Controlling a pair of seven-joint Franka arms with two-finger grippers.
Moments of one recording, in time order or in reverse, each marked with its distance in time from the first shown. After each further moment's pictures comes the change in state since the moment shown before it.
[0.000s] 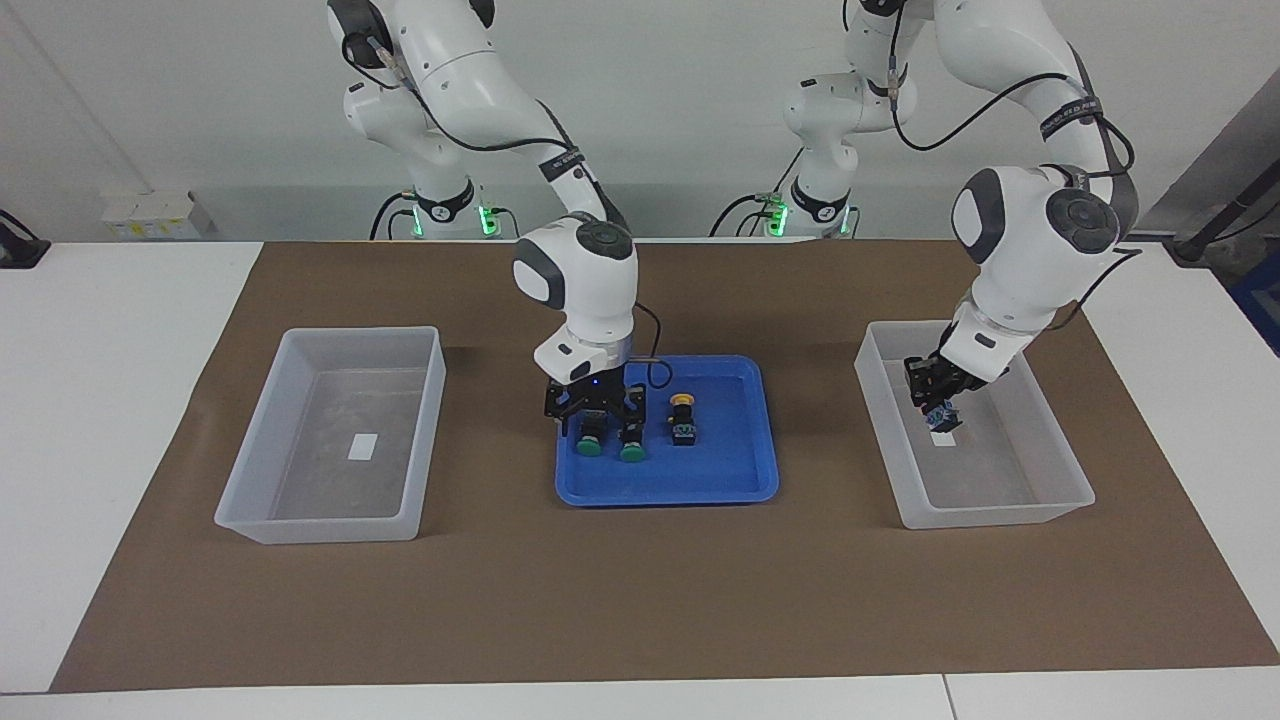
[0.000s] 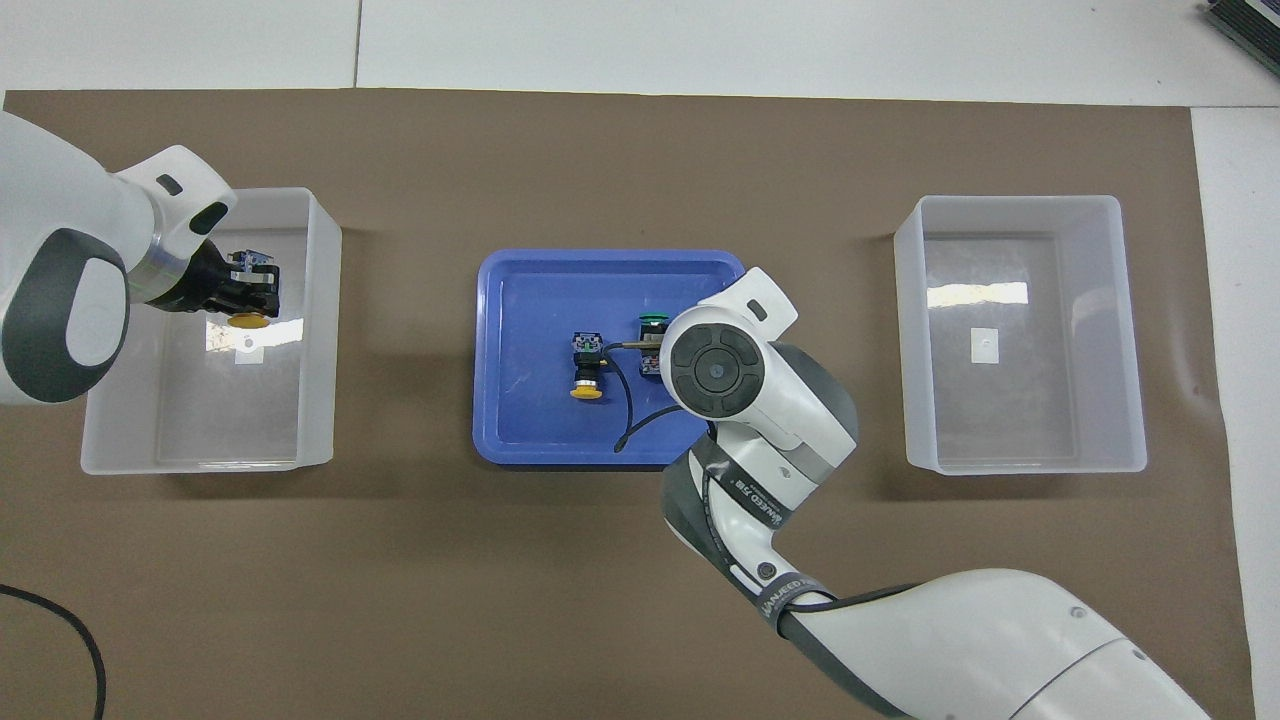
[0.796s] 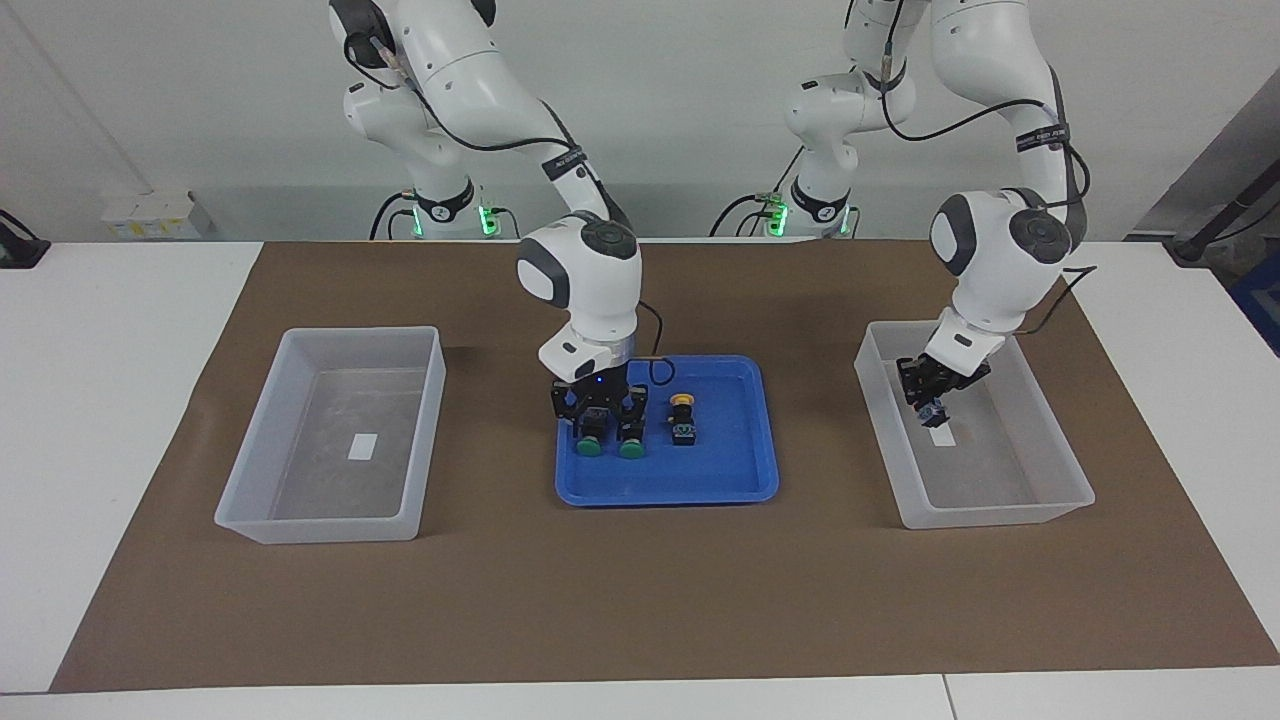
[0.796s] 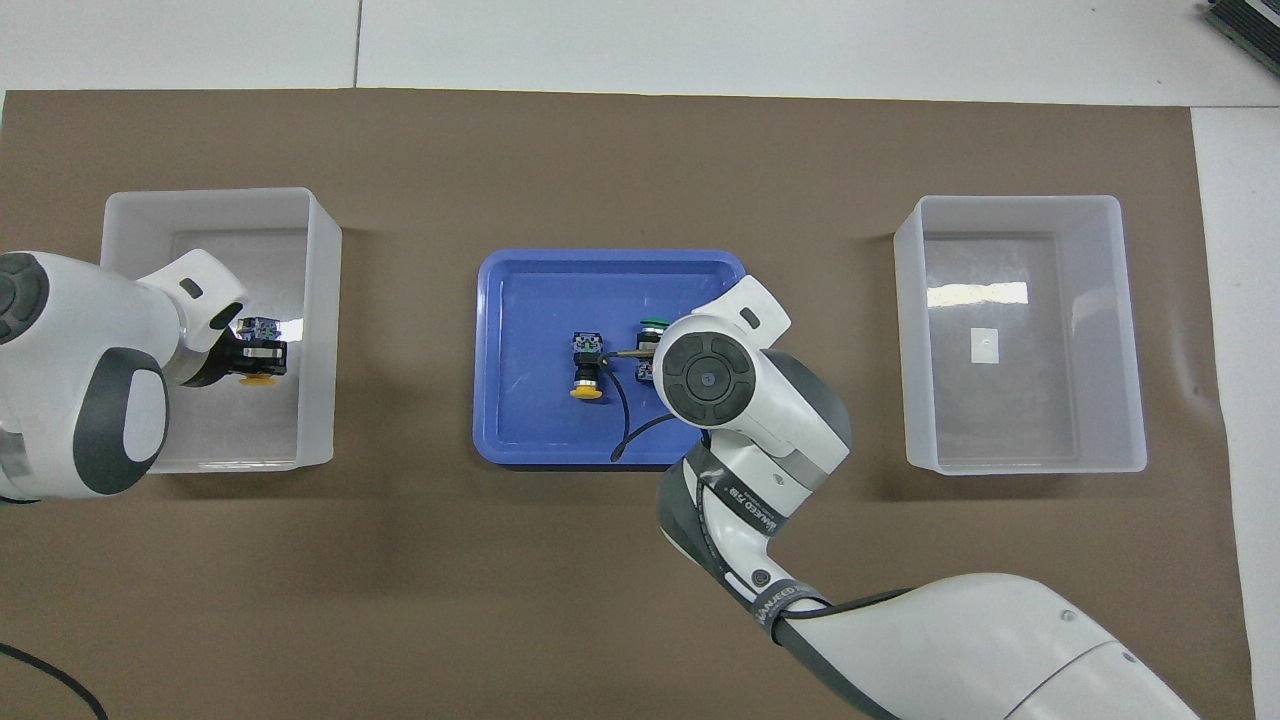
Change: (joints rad) left arm 0.050 -0.078 -0.004 -0.356 0.000 0.331 0.054; right arm 0.011 -0.001 0.002 -0.017 0.000 -0.001 0.002
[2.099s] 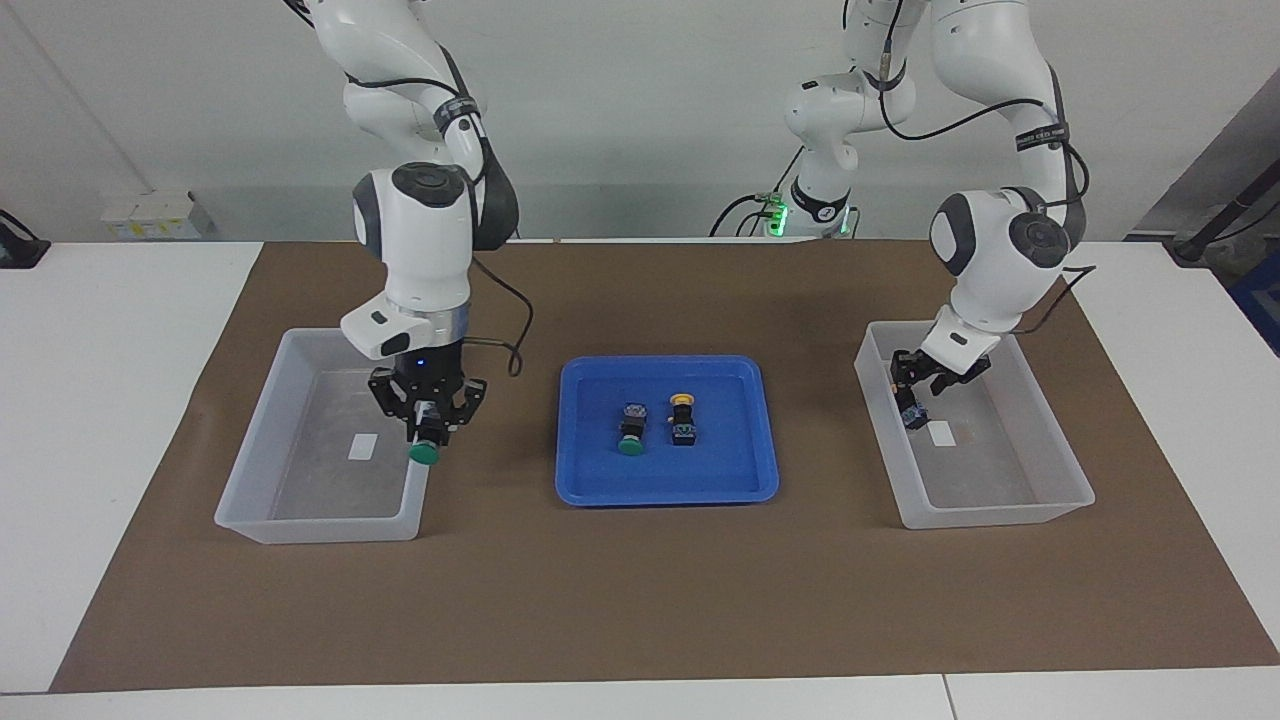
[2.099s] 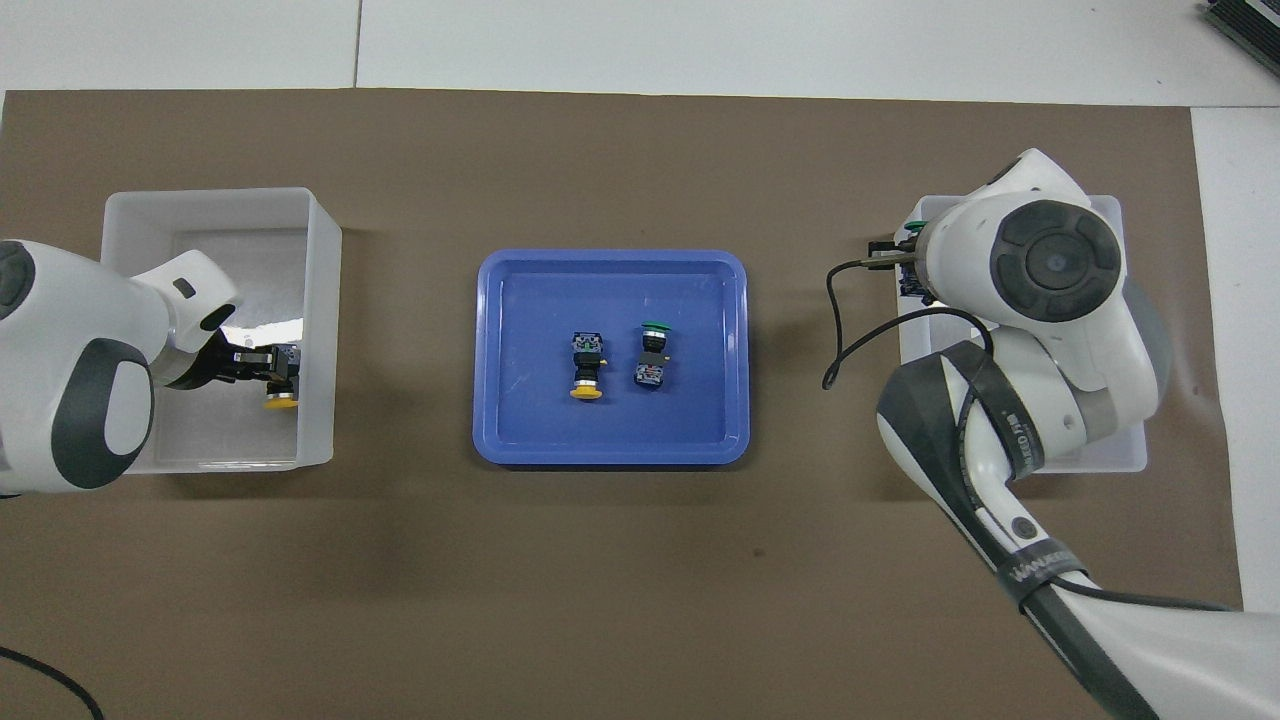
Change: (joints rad) left arm 0.004 -0.012 0.005 0.075 0.000 -0.144 0.040; right arm -0.344 -0.229 -0.007 -0.006 0.008 -0.127 -0.484
